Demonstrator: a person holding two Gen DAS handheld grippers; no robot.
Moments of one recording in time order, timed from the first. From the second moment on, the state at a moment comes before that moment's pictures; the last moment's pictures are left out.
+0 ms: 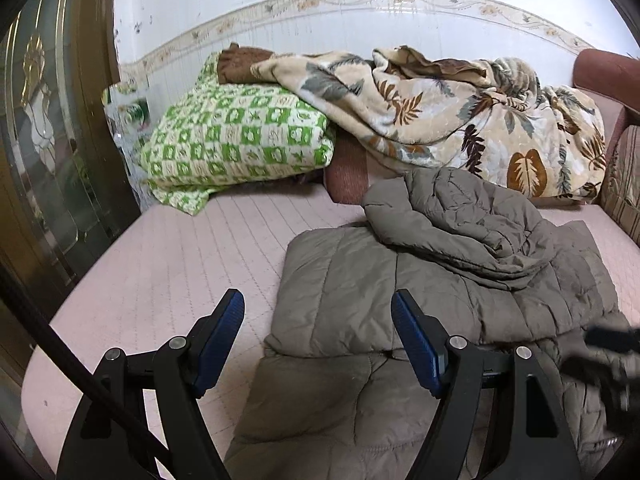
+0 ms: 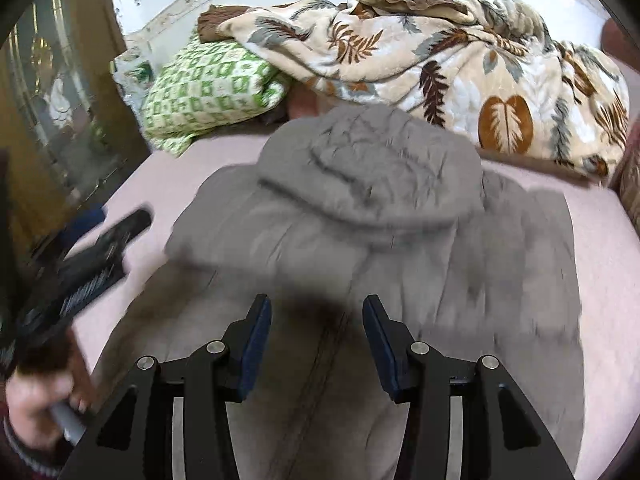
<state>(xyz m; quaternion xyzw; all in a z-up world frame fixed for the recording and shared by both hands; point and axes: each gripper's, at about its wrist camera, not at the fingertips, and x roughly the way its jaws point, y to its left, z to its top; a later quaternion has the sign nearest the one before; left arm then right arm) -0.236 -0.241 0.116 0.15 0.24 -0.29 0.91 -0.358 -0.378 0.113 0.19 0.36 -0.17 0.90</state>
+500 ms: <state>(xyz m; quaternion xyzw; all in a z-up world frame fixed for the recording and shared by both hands) -0.348 -0.156 0.097 0.19 0.25 -0.29 0.90 -0.468 -0.259 0.100 0.19 0.34 -0.17 0.91</state>
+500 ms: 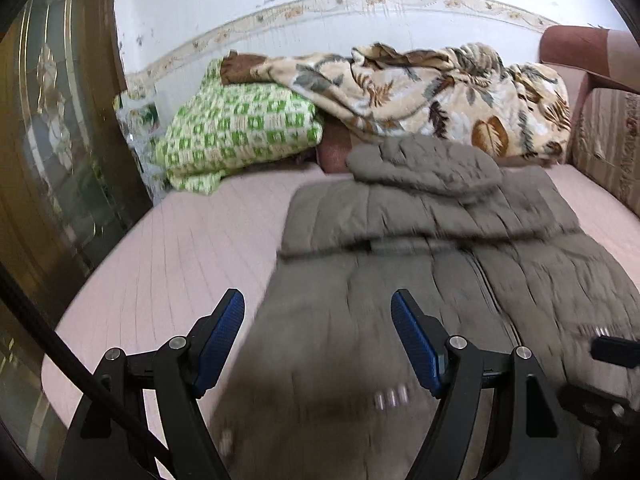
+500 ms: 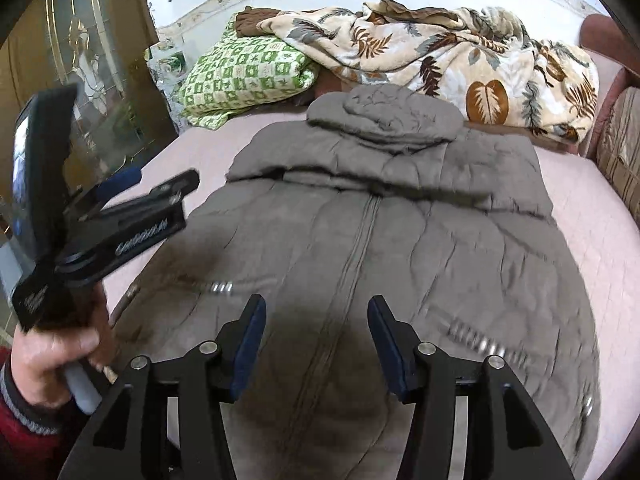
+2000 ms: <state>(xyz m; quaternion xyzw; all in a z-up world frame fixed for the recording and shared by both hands) -0.366 -0.109 0.051 0.24 0.28 -0.24 0.90 -0.503 -0.228 0.035 0.20 0.39 -0.17 0.88</state>
